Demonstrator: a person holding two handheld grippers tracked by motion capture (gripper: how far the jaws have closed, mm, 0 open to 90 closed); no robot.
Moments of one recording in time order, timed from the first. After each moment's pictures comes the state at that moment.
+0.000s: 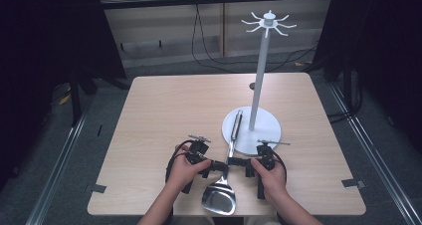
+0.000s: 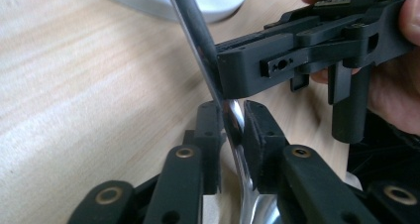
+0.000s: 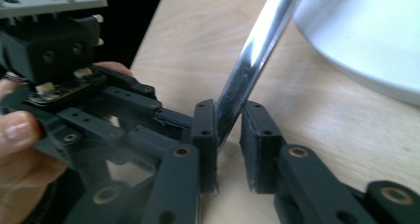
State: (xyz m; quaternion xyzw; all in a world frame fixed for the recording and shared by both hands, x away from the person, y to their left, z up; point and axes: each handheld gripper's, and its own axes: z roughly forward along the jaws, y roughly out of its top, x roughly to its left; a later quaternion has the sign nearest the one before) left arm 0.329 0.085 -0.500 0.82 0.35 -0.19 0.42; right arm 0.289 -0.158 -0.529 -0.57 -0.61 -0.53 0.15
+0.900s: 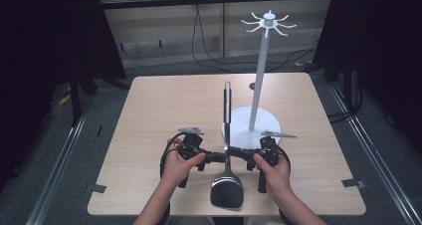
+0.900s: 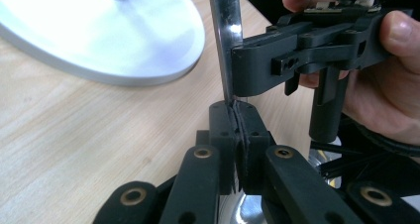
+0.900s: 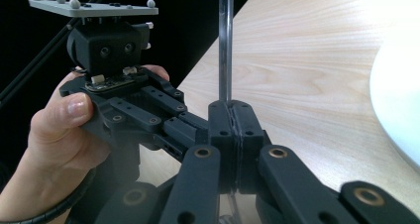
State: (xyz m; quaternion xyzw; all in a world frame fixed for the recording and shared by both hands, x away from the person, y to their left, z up) left arm 0.325 0.096 -0.456 0.81 0.30 -0.16 0.48; right arm 0.283 -0.157 -0.477 -0.47 -0.63 -0.61 0.09
